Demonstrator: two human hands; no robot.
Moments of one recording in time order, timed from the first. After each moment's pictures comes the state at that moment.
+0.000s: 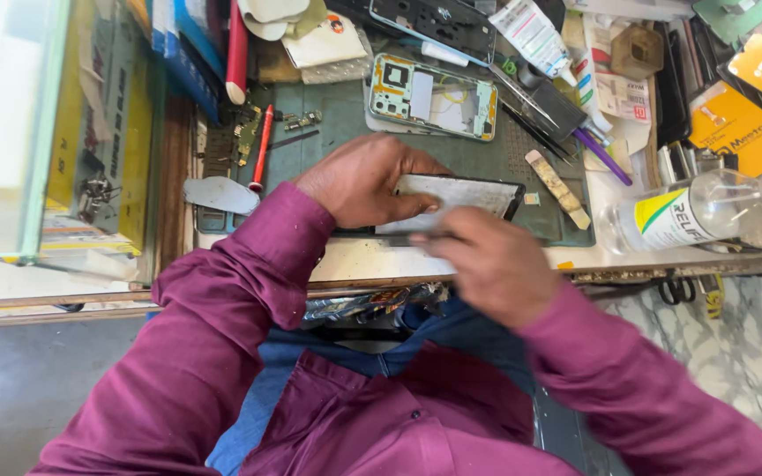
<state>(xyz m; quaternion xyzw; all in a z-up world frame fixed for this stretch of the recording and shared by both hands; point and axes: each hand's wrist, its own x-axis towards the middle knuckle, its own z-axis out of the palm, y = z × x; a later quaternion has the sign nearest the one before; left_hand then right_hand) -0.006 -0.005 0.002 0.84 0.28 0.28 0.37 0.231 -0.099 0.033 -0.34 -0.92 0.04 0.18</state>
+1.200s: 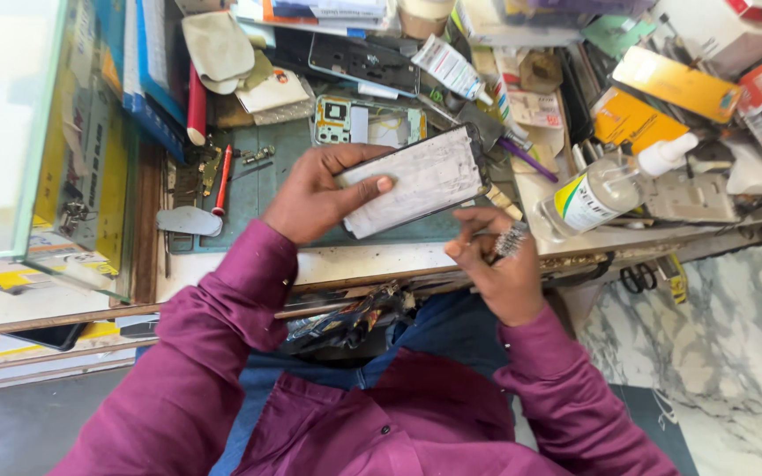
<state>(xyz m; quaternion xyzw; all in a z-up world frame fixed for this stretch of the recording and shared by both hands) 0.019 -0.029 0.018 0.68 0.28 0.44 0.52 0.290 -0.130 -0.004 -0.50 -0.63 0.35 0.48</state>
